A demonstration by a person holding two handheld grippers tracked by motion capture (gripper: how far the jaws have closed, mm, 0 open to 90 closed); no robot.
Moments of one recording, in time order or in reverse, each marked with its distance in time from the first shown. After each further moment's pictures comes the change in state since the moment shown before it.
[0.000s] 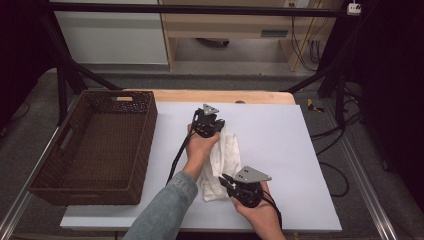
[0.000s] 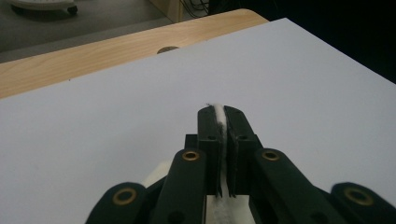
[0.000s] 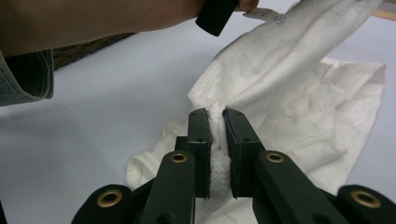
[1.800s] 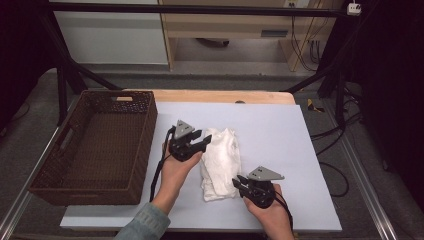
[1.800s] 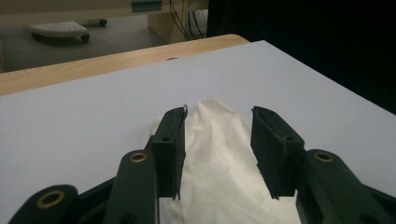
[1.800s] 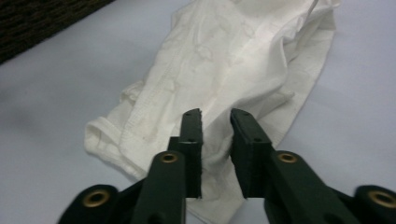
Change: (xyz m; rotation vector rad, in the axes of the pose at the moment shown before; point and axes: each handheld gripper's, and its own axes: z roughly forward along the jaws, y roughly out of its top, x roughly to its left) left arm -0.009 -0.049 -0.109 -0.141 -0.009 0.000; right arm -0.024 -0.017 -0.015 0.082 -0.077 0.114
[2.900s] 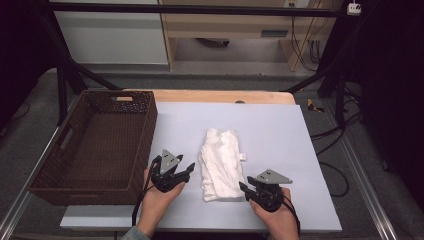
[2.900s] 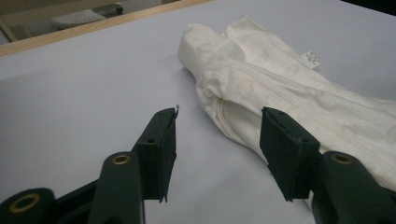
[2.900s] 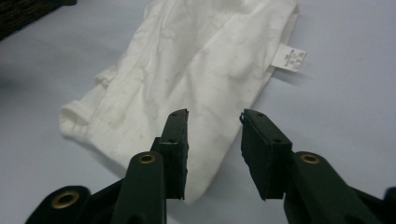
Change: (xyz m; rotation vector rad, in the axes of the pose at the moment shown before) left arm 0.008 -0.066 -0.040 0.075 0.088 0.115; right arm -0.011 -0.009 -0.014 0.010 -0.076 0.029
